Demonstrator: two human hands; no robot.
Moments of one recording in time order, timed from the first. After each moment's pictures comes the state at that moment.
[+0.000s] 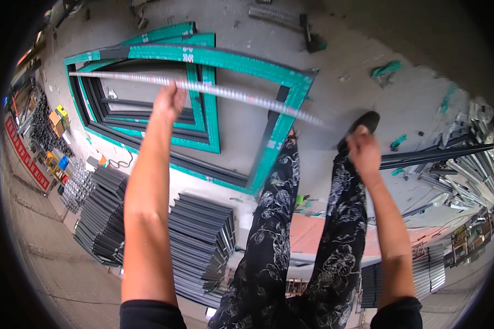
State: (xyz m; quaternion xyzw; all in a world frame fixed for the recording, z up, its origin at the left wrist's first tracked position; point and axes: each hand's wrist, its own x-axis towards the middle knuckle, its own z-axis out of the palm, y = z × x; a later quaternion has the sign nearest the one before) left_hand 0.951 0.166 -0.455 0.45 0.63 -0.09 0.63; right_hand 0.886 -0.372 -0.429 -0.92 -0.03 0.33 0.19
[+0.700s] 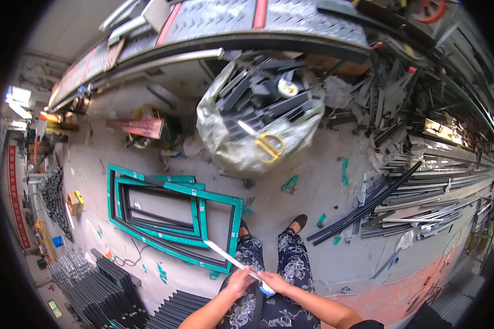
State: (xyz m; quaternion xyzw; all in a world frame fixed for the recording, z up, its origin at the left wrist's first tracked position) left_hand 0.803 -0.208 -0.072 0.38 0.51 -0.36 0.69; right_hand 0.793 -0.376 -0.099 -0.57 0.21 0.56 0.56
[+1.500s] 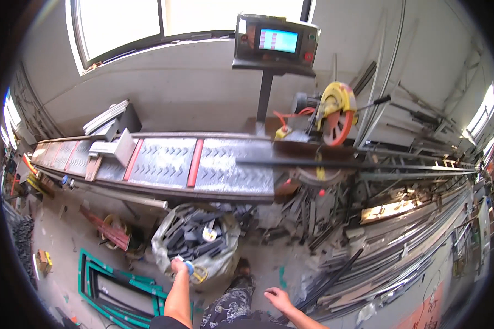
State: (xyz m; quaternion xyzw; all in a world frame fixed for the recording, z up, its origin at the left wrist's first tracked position) left_hand 1.233 -0.205 -0.202 0.84 0.47 -0.08 0.26; right_hand 1.084 -0.641 -0.014 -0.76 0.18 0.22 0.59
